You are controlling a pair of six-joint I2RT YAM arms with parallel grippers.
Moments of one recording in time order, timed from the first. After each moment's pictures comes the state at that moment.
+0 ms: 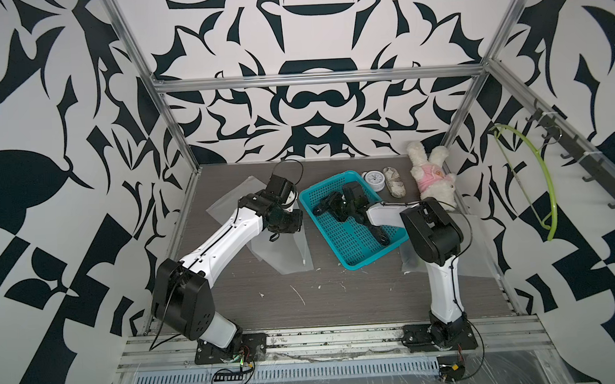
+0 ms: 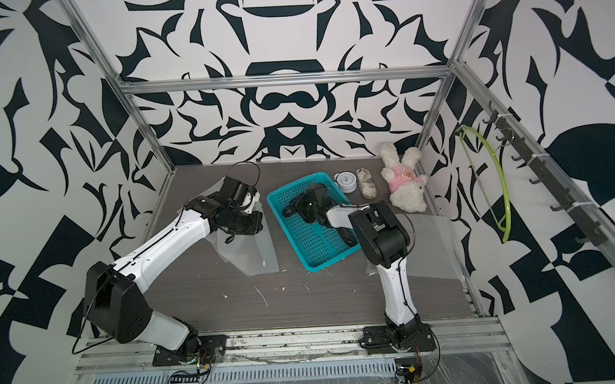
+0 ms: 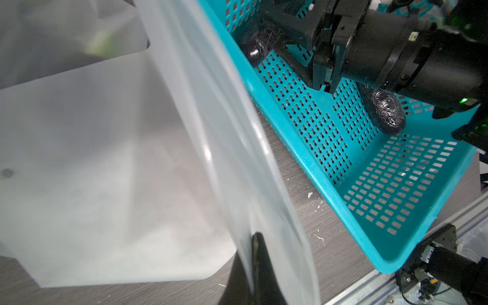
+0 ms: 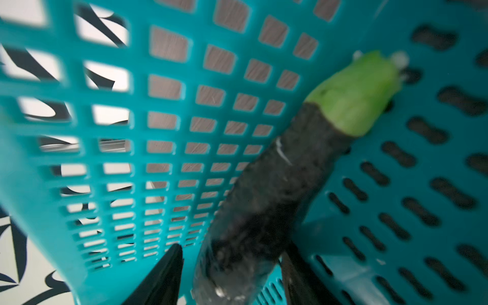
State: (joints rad) left arm -0.54 1.52 1.29 -0.84 0.20 -0.34; right arm 0.49 2.11 1.26 0.21 -0.25 1.24
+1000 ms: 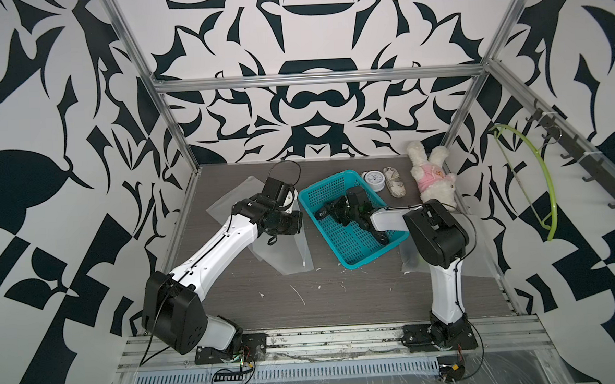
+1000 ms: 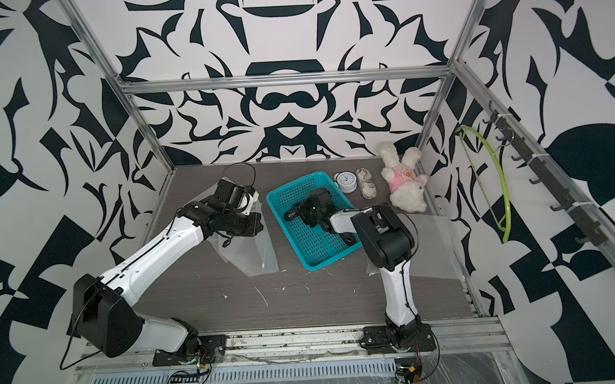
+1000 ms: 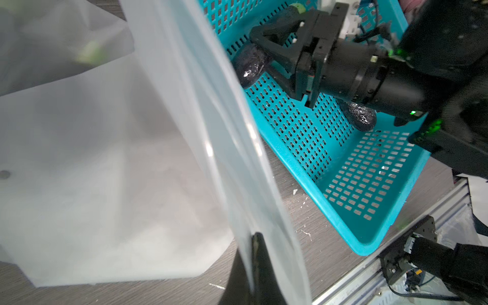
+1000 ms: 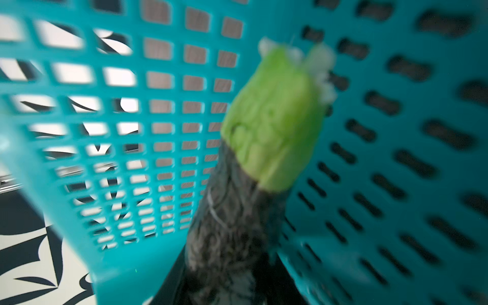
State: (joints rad) left arm -0.55 1.45 1.24 -0.80 0.23 -0.35; right arm 0.48 2.02 1.12 0.29 -0.24 1.33
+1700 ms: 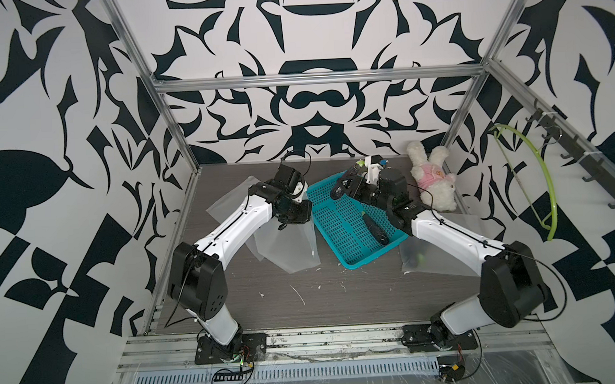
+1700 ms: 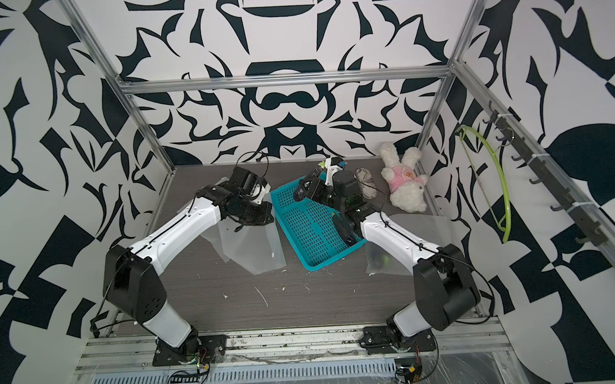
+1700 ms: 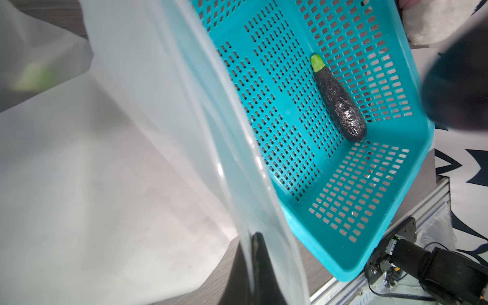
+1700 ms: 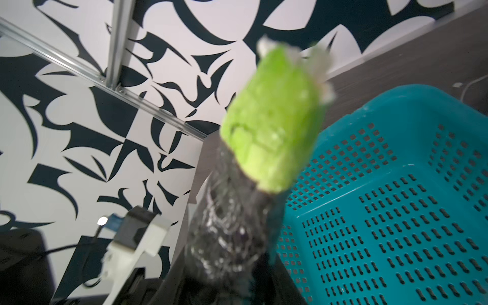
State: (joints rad) left arm -0.55 1.69 1.47 -0.85 0.31 -0.35; right arm 0.46 1.46 1.04 0.15 -0.28 0.83
